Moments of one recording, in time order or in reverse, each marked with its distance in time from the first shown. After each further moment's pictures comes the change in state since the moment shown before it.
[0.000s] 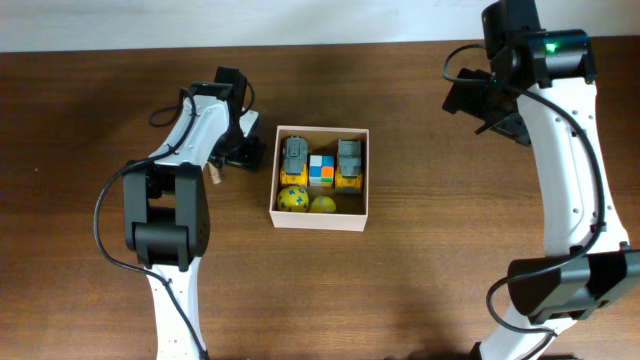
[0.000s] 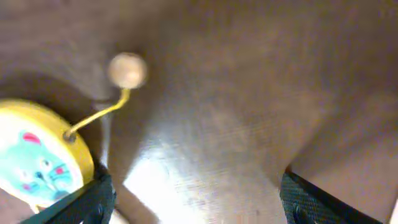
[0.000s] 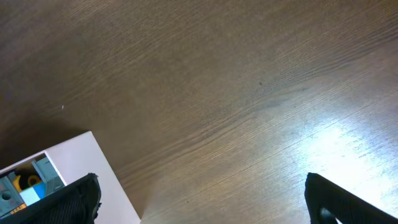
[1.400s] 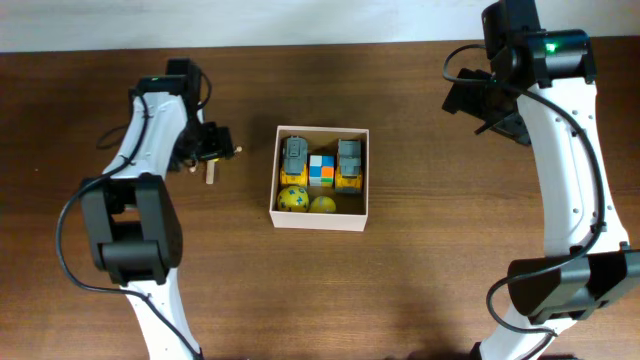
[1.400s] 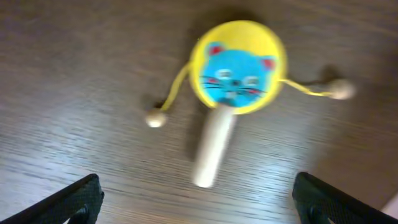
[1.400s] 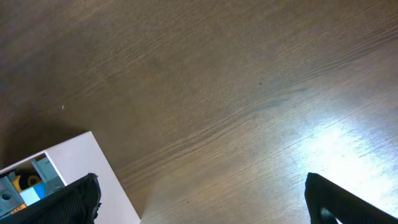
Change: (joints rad) left arm 0.150 -0.130 -0.052 -0.045 -0.010 -0.388; right arm 0.000 0.000 0.000 0.000 0.000 0.001
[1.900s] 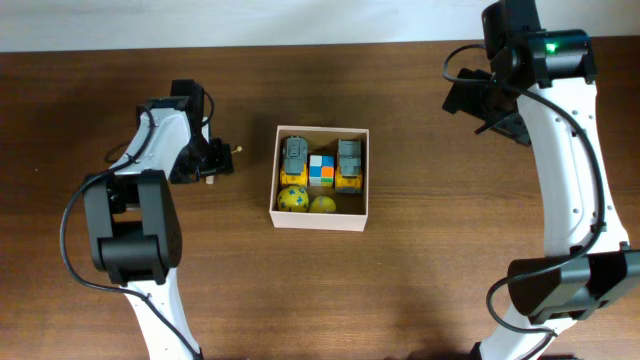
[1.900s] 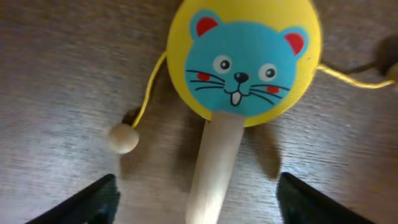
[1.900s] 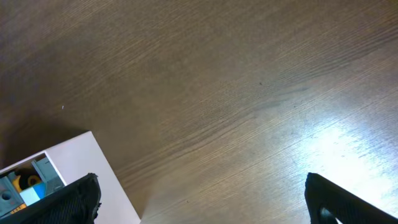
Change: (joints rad) left arm -0.005 0.000 -0.159 0.157 0.025 0.066; right arm 0.000 0.000 0.000 0.000 0.000 0.000
